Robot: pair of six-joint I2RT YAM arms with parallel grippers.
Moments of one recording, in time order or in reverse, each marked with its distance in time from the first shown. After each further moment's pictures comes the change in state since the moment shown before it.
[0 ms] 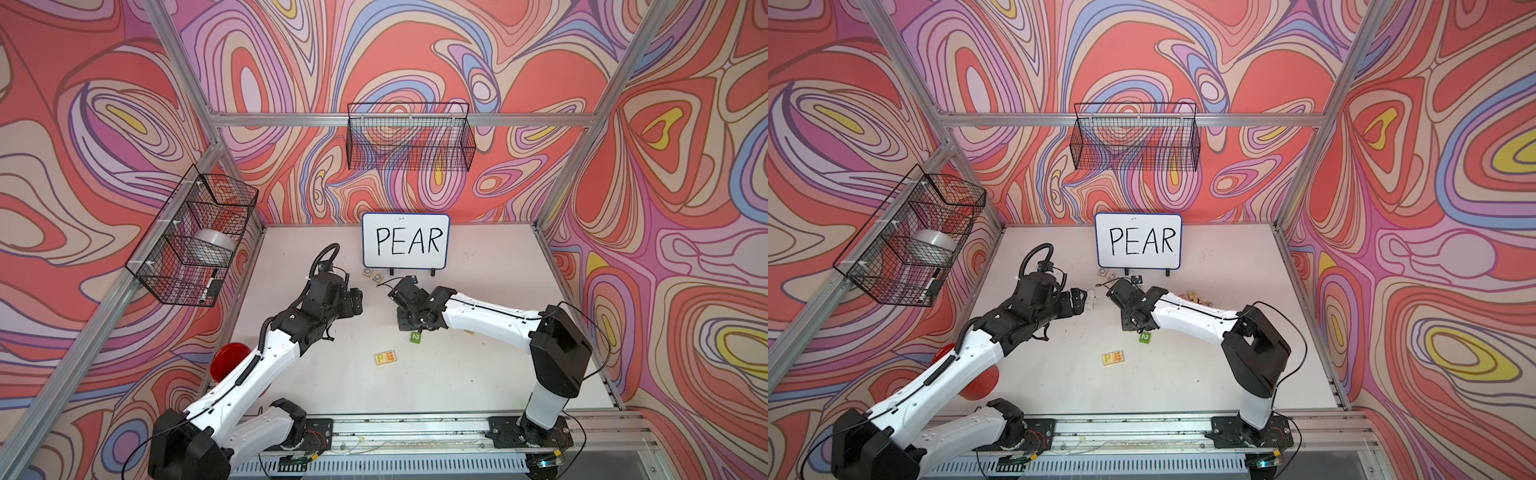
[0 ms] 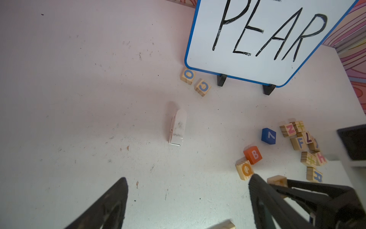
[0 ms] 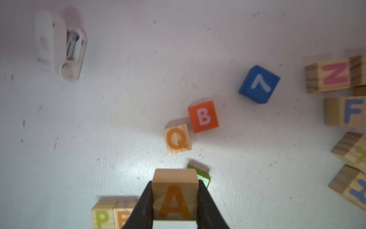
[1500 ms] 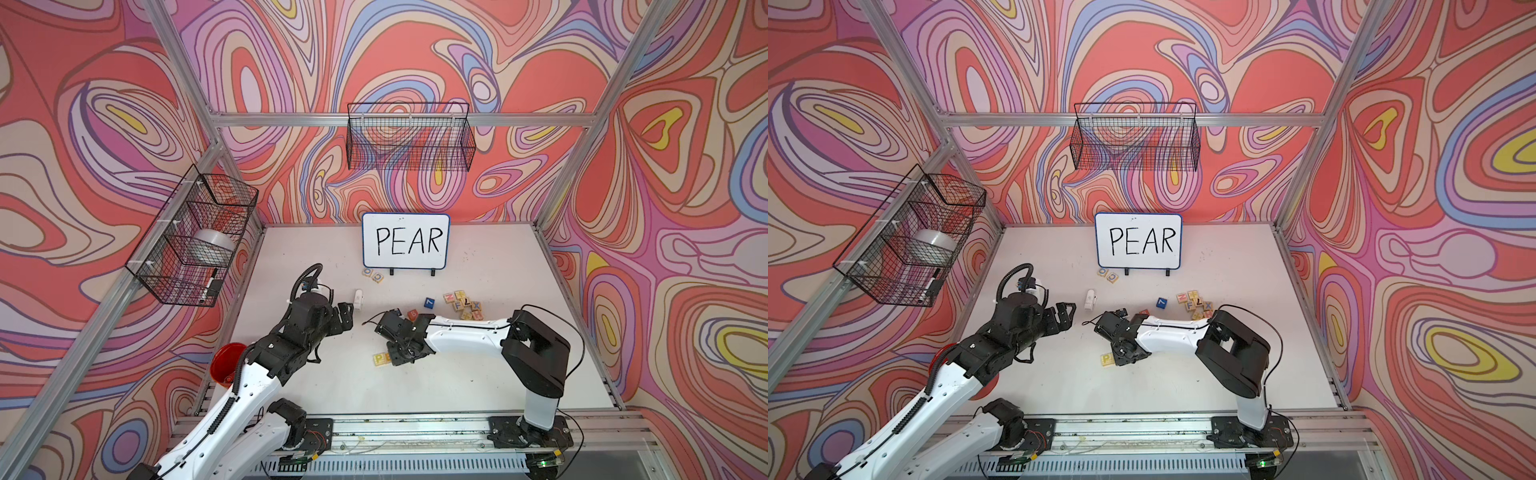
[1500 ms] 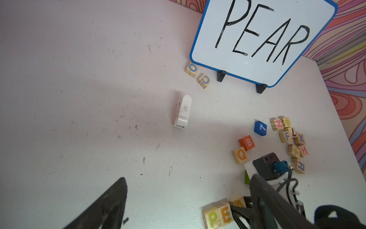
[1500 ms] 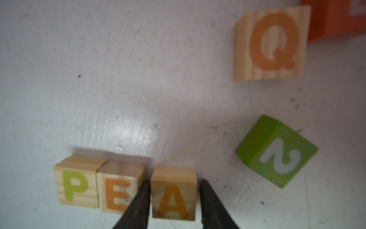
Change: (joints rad) left arm 0.000 -0.240 -0.119 -0.068 0.003 -0.067; right arm 0.128 0.095 -0.107 0.065 -0.083 0.013
